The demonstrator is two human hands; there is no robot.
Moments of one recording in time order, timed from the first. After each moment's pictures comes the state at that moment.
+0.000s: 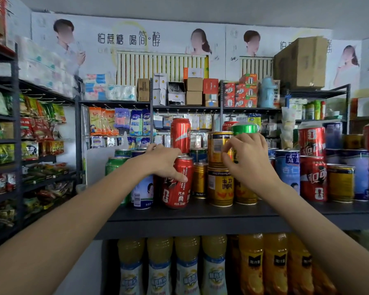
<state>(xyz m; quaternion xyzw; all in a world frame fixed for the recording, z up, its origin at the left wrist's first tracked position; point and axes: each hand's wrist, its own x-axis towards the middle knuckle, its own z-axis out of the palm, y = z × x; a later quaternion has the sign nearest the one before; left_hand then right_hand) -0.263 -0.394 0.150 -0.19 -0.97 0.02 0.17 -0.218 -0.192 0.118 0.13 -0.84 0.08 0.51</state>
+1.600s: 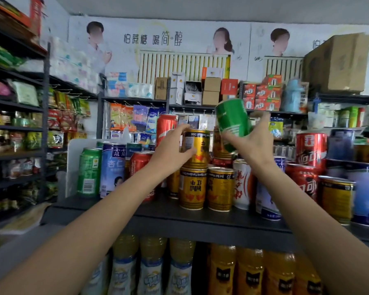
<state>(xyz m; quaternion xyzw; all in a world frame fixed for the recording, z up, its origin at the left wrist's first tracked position) -0.261 -0.290 0.132 -0.20 -0.83 -0.35 0.38 -0.267 -0.109 0.153 0.17 -0.73 0.47 0.47</state>
